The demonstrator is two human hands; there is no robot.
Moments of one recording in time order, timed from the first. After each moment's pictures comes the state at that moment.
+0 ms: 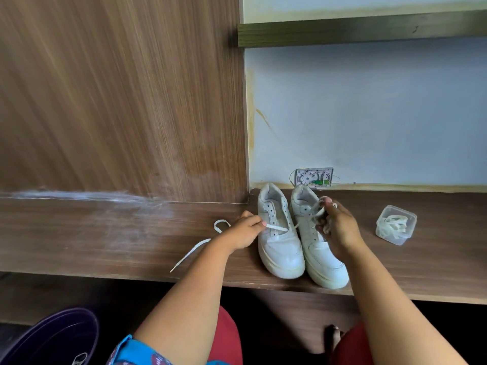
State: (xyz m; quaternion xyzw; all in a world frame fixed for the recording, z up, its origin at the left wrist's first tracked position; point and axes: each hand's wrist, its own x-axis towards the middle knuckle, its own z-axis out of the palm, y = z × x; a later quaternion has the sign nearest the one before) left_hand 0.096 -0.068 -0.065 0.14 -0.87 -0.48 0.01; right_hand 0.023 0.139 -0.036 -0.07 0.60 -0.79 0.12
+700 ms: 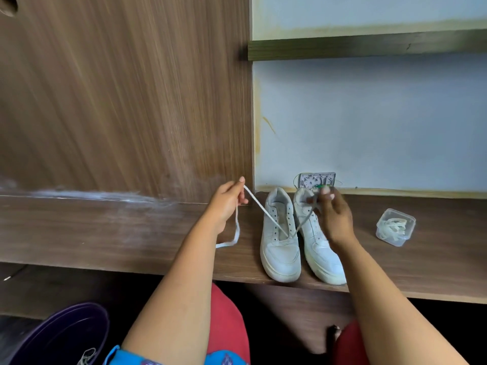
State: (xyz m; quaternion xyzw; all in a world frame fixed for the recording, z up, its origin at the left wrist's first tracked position) left_hand 0.142 -0.078 0.024 0.18 -0.71 -0.65 0.21; right_hand 0.045 0.132 -0.015 -0.21 0.70 -0.68 -0.02
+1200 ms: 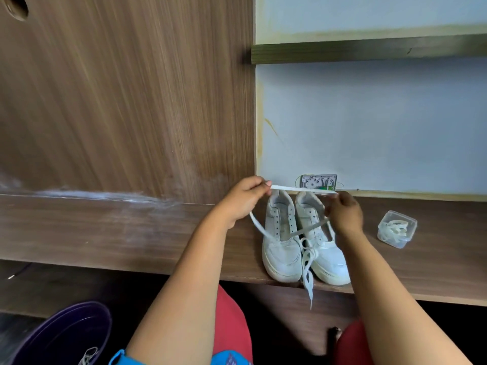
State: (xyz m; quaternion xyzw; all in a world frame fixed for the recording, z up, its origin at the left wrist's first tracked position) left_hand 0.157 -0.046 0.057 0.06 -0.82 -0.55 0.16; right_hand 0.037 0.135 -0.005 -0.05 0.76 -0.64 -0.04
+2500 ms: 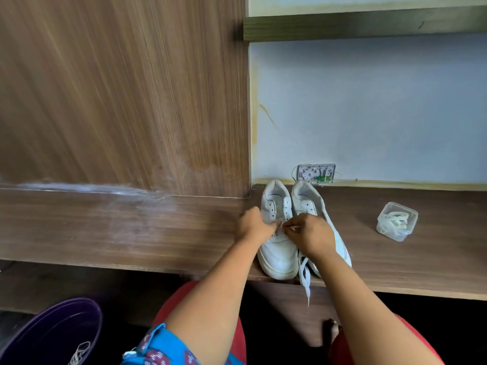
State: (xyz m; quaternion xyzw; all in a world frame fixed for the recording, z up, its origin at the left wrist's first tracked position) left_hand 0.092 -0.032 -0.067 0.32 -0.89 -0.31 0.12; right_hand 0.049 0.111 -0.064 -0.26 0.92 -0.31 -0.04
